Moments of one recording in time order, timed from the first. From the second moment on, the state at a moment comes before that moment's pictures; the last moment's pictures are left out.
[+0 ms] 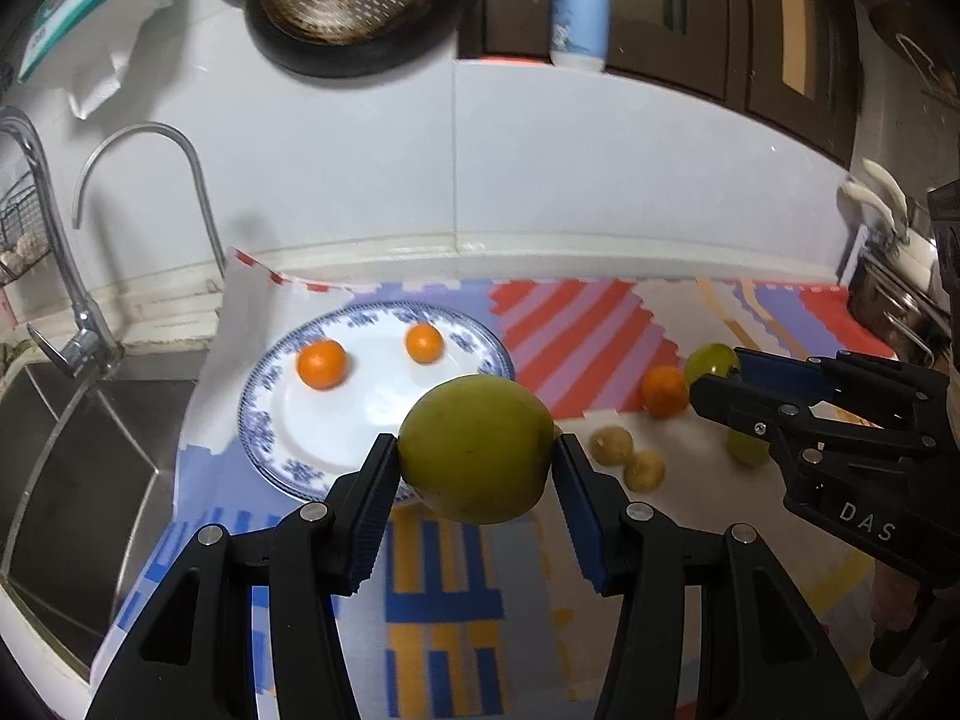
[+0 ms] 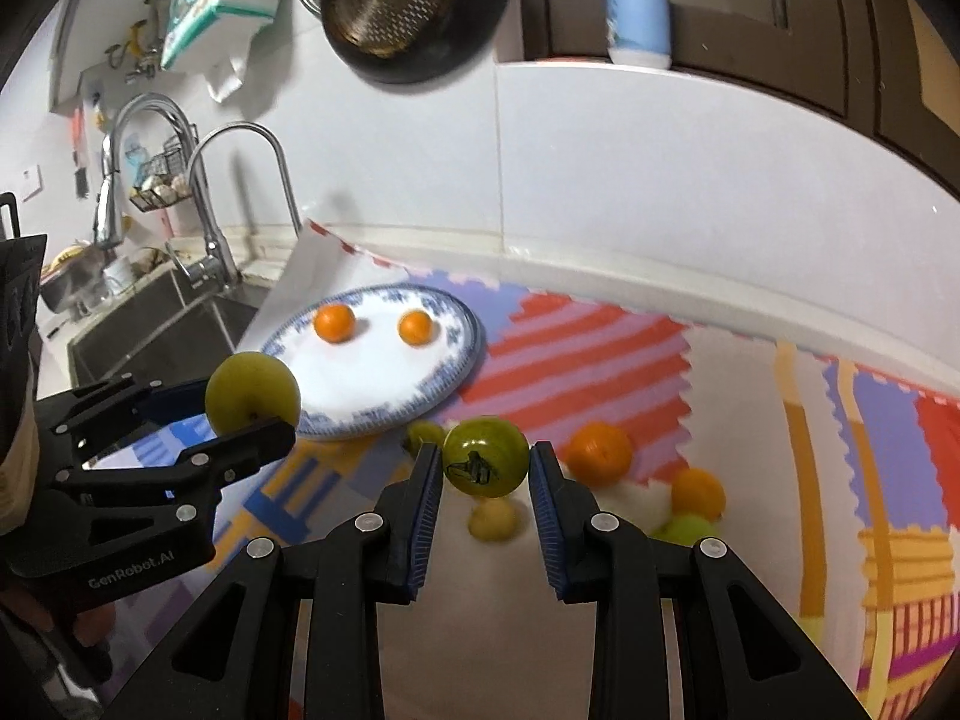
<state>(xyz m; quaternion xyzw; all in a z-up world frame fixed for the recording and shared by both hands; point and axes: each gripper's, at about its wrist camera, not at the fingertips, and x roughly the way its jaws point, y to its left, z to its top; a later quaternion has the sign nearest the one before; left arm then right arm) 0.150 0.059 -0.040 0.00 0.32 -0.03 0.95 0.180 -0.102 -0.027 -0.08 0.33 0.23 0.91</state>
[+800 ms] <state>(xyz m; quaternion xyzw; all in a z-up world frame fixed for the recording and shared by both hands) 0.216 0.130 -0.058 0.00 0.34 0.02 0.94 0.274 -0.007 -0.043 -0.09 0.38 0.30 0.87</state>
